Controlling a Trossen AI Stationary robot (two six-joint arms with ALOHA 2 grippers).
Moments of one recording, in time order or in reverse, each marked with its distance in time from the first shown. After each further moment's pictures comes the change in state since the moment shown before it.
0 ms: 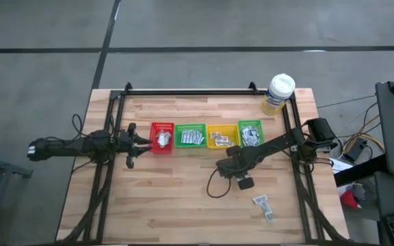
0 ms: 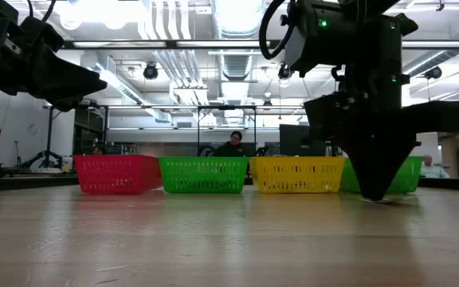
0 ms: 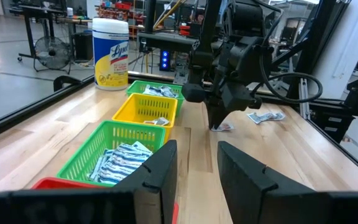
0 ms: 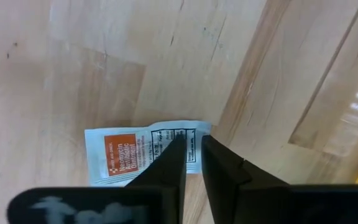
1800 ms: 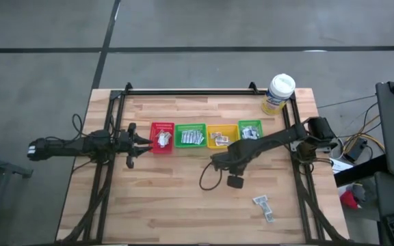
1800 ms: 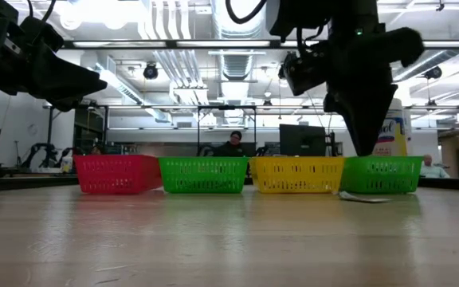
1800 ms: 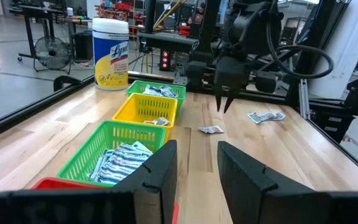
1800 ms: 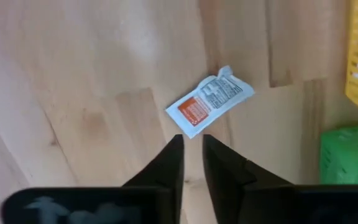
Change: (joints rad) left arm 0.000 0.000 0.000 -0.001 0.000 0.001; right arm -0.034 -0.047 0.234 -0.280 -0.085 0.470
